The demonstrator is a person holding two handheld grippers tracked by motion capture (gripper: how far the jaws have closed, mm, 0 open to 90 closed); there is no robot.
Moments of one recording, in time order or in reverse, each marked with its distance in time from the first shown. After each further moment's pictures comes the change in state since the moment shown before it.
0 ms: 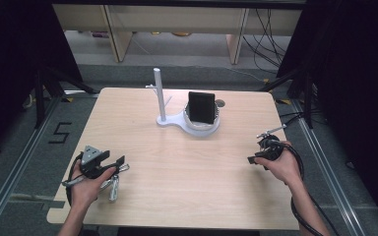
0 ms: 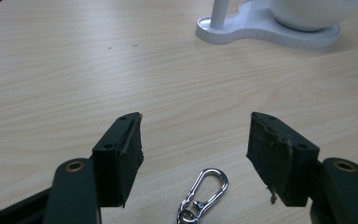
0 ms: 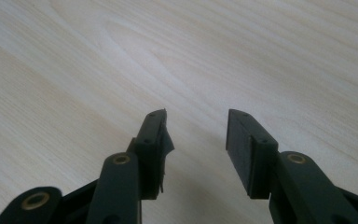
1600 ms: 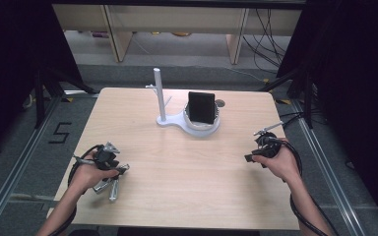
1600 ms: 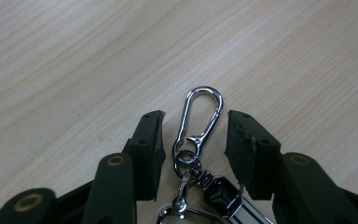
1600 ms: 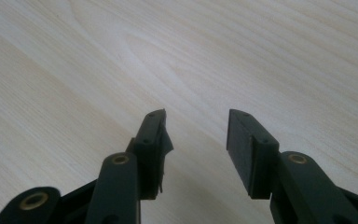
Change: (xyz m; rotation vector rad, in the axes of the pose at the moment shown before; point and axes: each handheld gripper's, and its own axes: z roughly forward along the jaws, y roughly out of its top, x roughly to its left) left arm 0.006 0.019 0.033 0.519 -0.164 0.318; right arm 0.009 0.011 -0.005 0.006 0.022 -0.017
